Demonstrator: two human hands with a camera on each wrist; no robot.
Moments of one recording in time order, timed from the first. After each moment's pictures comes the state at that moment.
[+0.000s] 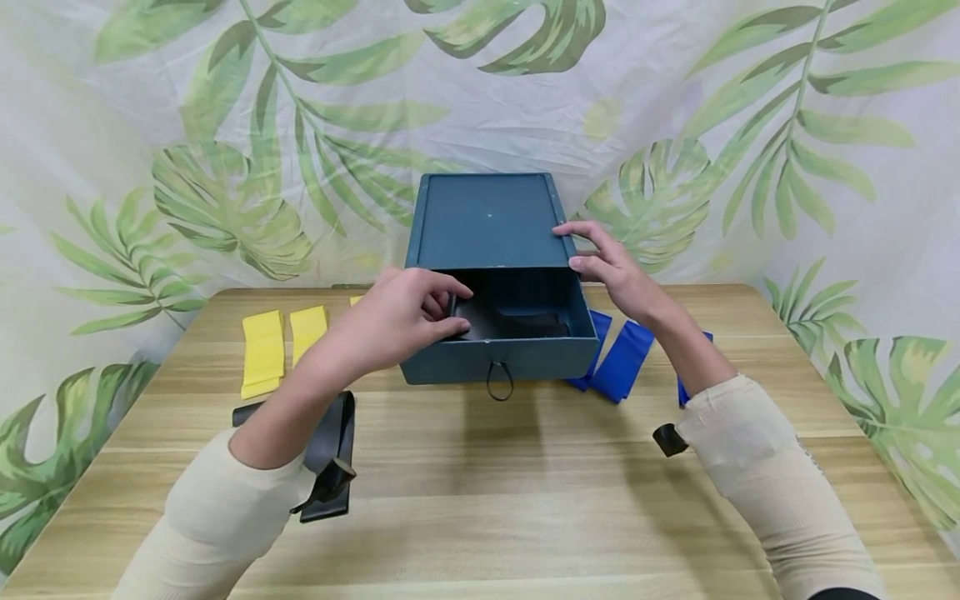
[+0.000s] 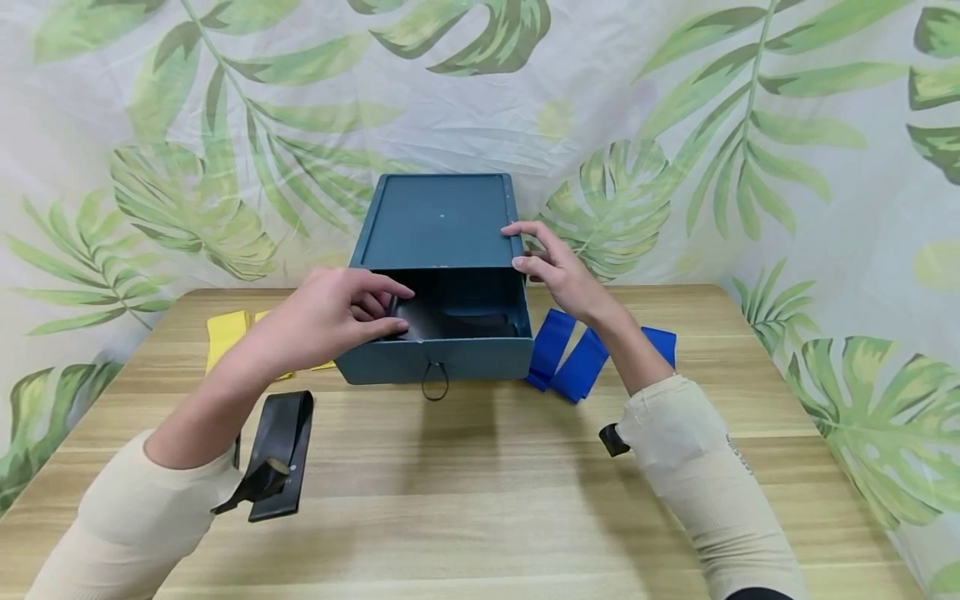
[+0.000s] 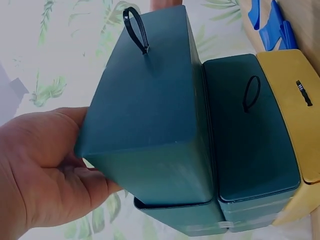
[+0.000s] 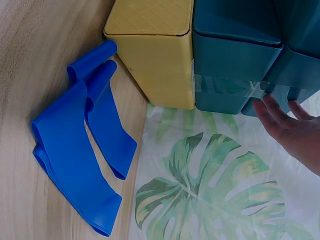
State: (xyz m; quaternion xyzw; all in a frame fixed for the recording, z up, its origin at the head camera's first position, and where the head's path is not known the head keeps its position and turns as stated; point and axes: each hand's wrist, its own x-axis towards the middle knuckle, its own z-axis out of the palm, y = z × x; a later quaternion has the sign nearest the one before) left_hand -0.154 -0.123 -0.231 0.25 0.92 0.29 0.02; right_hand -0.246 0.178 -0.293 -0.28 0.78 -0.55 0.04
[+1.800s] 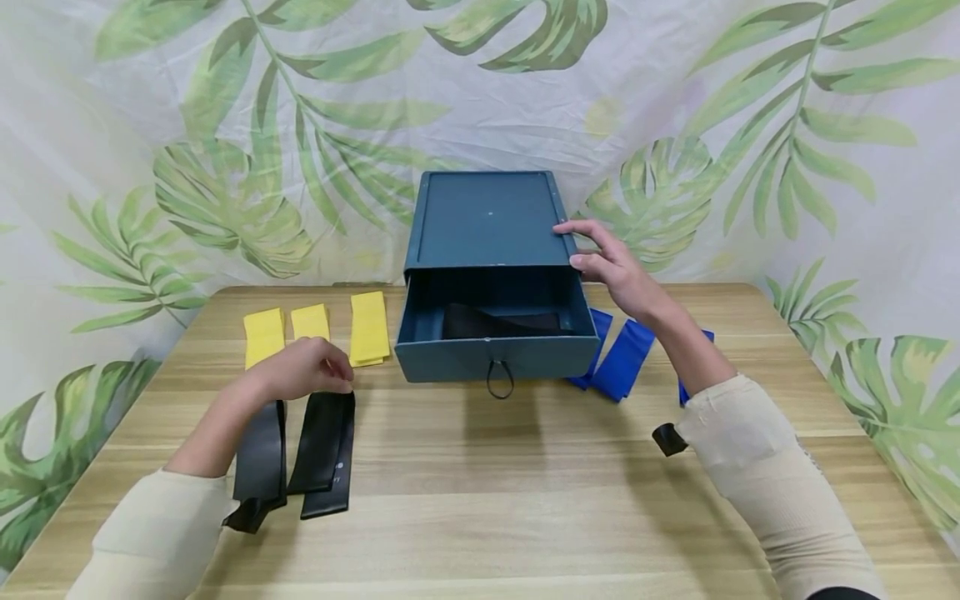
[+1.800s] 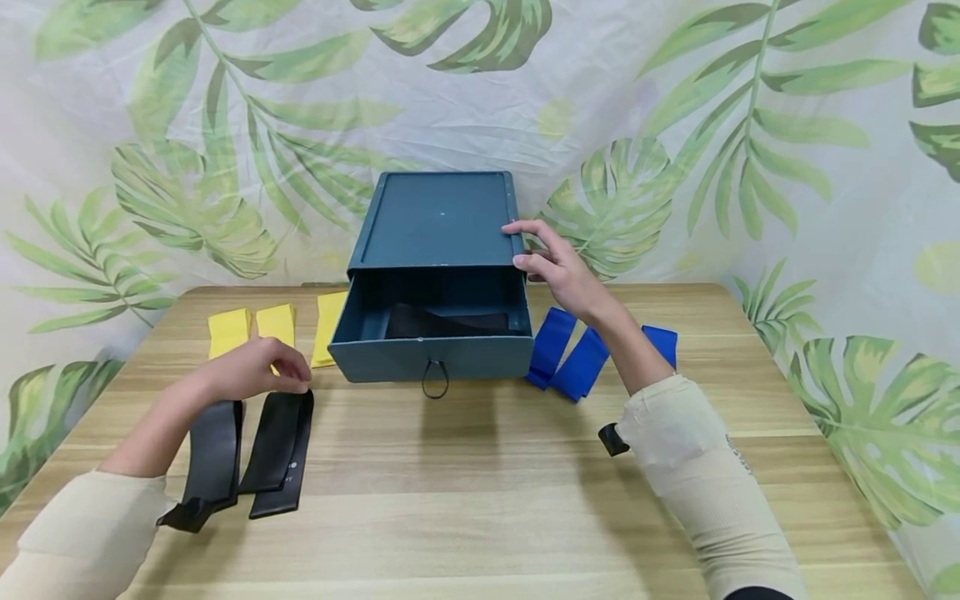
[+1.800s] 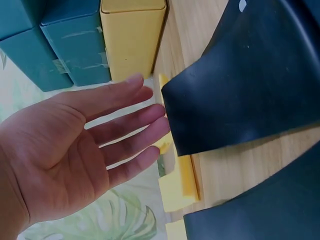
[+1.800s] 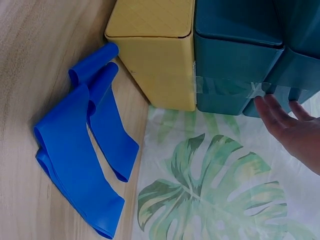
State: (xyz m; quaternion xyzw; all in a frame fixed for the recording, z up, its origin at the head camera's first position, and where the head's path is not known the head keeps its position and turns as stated) left_hand -0.195 -0.278 -0.358 0.26 0.92 0.24 0.15; right_hand -0.245 0.178 -0.296 -0.27 0.78 -0.56 0.04
